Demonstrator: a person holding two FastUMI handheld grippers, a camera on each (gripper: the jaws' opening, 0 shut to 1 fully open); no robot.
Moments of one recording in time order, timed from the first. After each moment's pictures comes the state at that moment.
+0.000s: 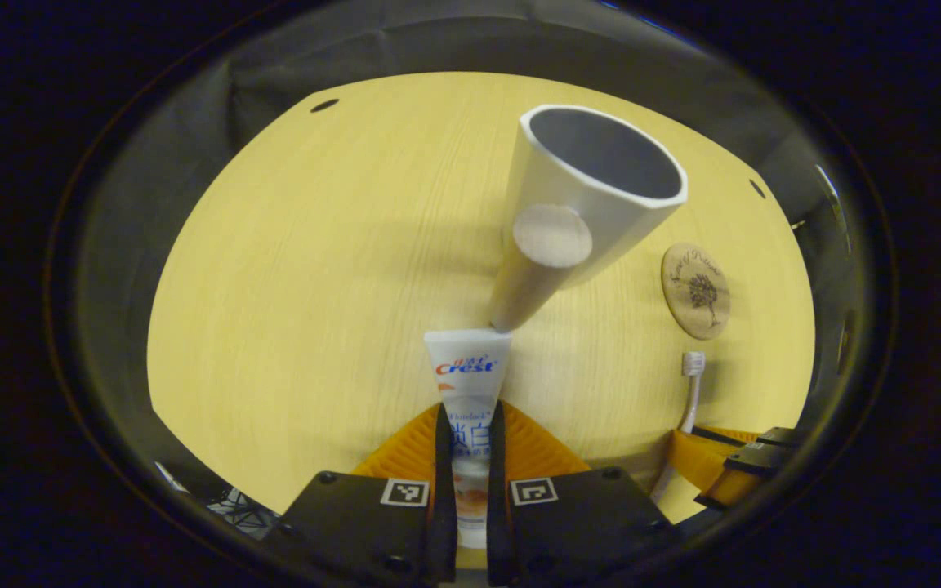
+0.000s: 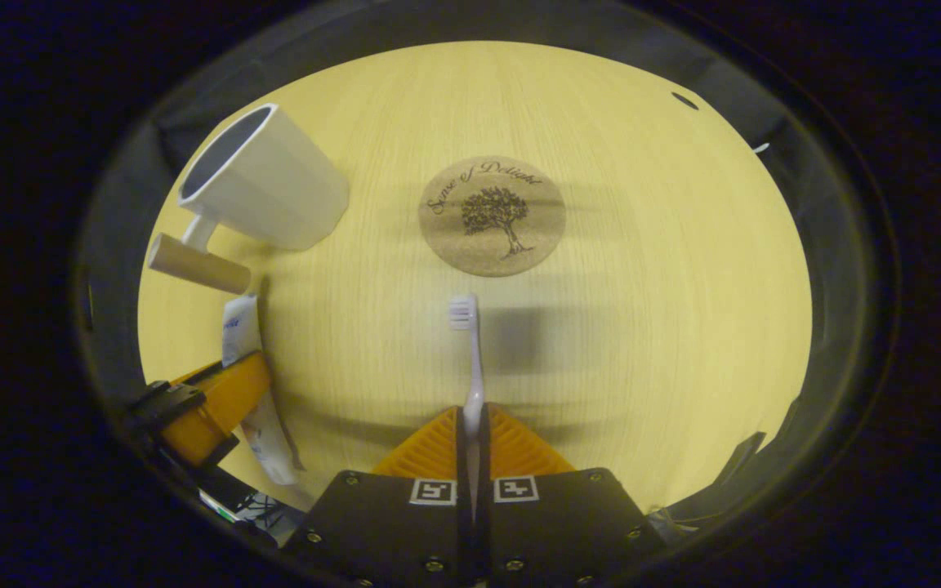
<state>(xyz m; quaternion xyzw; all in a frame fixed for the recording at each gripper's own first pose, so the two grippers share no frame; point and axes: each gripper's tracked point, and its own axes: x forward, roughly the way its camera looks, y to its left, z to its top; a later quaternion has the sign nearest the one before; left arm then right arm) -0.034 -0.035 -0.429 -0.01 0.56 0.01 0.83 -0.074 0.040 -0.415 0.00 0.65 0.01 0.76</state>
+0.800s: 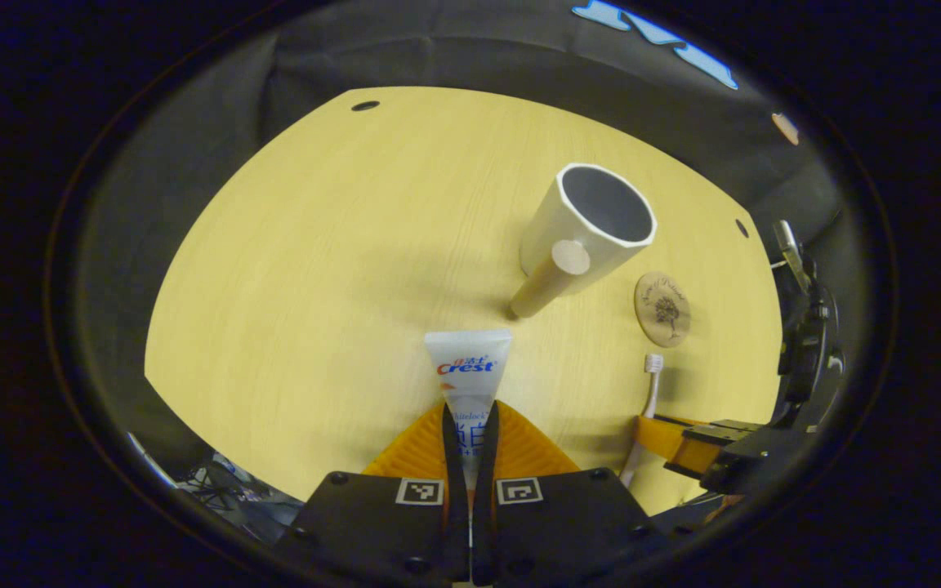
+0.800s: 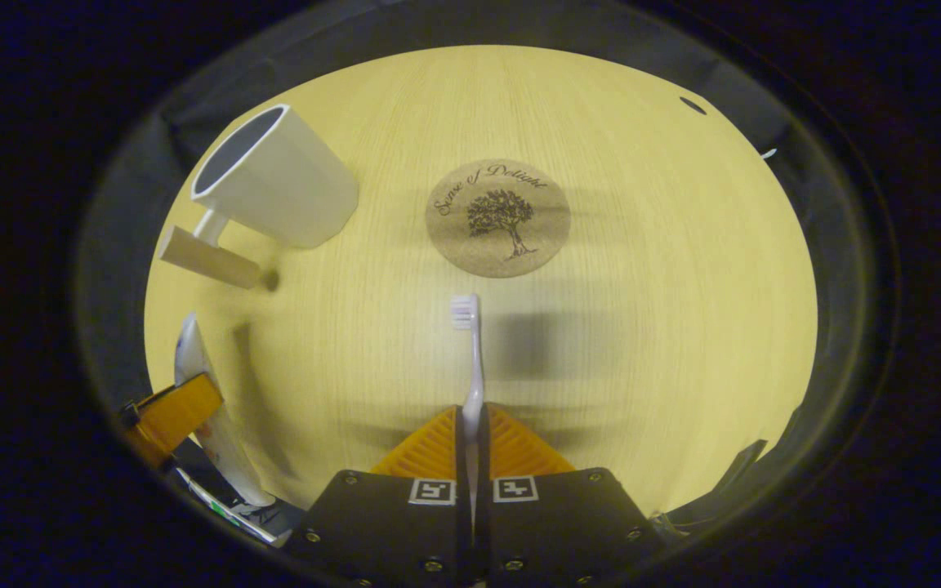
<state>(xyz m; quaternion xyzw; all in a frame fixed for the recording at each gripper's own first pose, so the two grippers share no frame) -0.062 -0.018 -0.366 -0.07 0.53 0.02 0.84 -0.072 0.039 -0.415 0.00 0.64 0.02 0.77</state>
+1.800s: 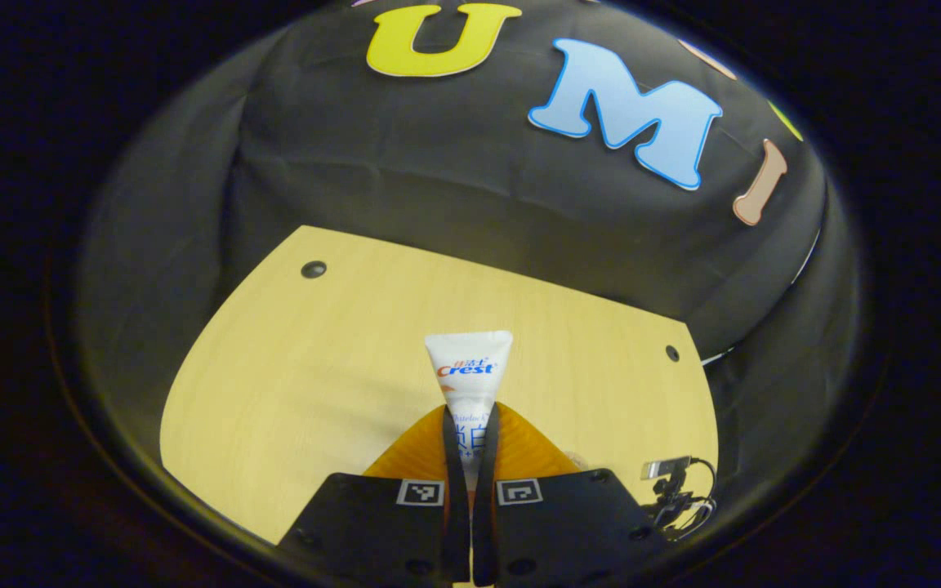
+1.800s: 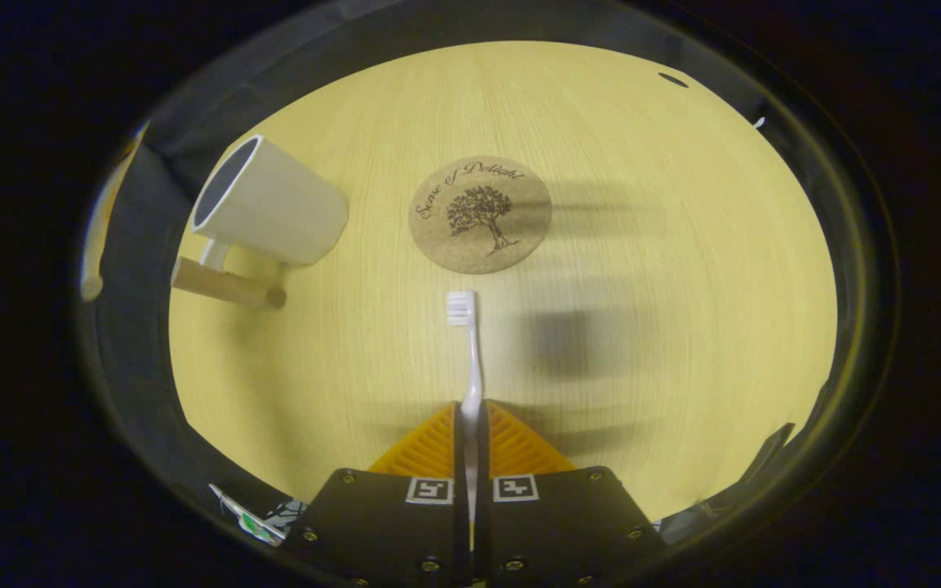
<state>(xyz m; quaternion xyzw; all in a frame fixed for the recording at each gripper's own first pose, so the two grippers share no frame) 0.137 -0.055 -0.200 -0.09 0.34 -0.07 0.93 -0.072 0.037 -0.415 0.07 0.63 0.03 0.77</state>
